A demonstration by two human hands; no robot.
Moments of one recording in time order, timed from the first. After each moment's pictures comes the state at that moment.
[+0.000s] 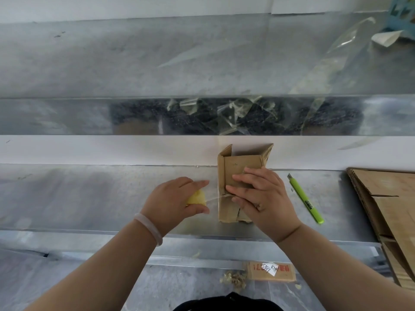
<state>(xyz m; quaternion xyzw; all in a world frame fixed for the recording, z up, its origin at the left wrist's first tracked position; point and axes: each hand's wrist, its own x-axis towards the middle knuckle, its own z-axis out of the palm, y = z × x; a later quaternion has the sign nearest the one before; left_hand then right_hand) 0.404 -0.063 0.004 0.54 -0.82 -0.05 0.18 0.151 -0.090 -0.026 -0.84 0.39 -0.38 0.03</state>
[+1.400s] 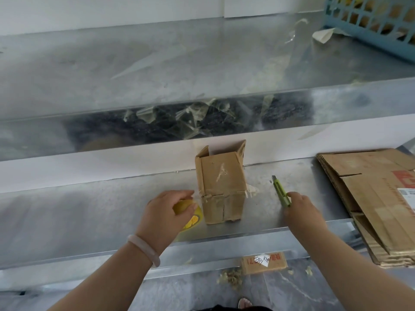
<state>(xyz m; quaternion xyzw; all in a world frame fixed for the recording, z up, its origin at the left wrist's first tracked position) 0.377 -0.049 0.002 0.60 -0.71 -0.22 0.29 0.058 -0.062 -0.063 -0.53 0.82 -0.07 0.21</state>
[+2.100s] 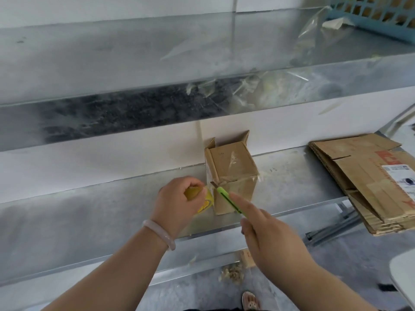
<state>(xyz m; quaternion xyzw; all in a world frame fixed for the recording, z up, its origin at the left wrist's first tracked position) 0.390 -0.055 0.009 0.57 -0.72 -0.24 0.31 0.201 0.048 0.035 -0.72 0.64 -0.17 0.21</state>
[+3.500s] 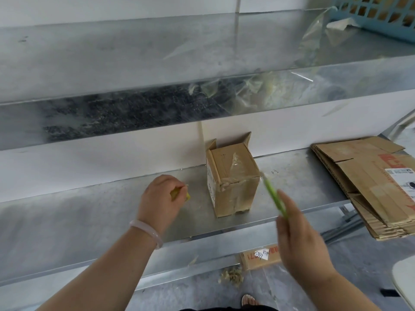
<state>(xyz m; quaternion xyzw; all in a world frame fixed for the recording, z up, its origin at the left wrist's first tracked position) 0.423 -0.075 -0.017 0.59 -0.74 -0.13 0.30 0.157 0.051 -0.014 -0.66 0.67 -0.33 0.07</state>
